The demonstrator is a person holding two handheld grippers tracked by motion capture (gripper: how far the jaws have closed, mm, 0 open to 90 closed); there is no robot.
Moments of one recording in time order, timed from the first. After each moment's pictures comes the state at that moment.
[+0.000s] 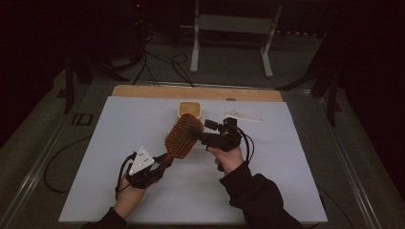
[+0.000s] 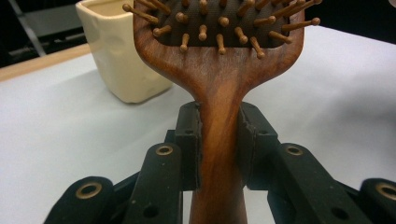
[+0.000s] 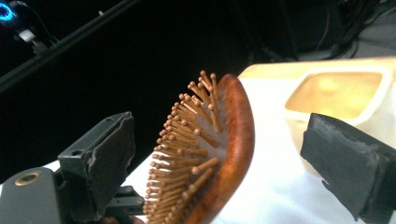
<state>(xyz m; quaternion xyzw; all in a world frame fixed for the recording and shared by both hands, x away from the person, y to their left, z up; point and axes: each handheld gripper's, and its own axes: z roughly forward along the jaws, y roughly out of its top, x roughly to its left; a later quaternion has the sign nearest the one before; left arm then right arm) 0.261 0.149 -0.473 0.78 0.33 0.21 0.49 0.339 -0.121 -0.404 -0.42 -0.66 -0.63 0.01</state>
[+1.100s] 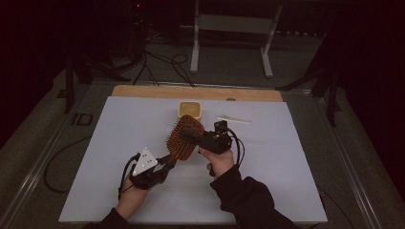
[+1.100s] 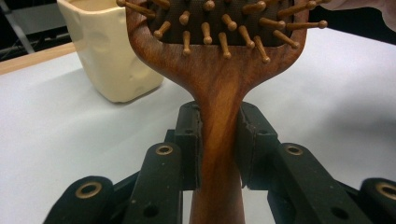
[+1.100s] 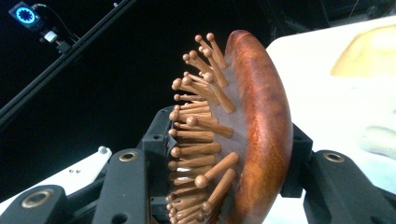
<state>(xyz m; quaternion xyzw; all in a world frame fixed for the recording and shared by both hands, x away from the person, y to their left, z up) 0.262 0.142 -0.477 0.78 0.32 0.20 0.49 0.335 -0.101 -0.412 -0.42 -0.66 -0.62 0.06</state>
